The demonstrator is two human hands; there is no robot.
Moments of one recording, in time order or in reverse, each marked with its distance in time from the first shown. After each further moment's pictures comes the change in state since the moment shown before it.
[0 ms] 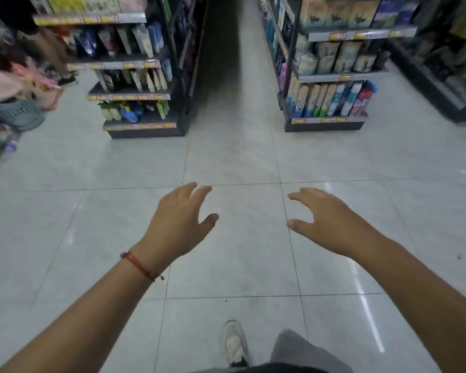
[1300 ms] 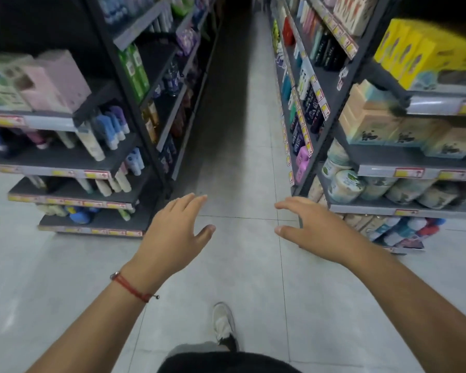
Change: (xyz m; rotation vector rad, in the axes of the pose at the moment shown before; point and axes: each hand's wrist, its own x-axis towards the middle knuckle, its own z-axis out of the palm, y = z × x) left_hand 0.967 -0.155 -0.045 -0.161 0.064 -0.091; right_hand 0.943 0.074 -0.381 0.087 -0.015 -0.139
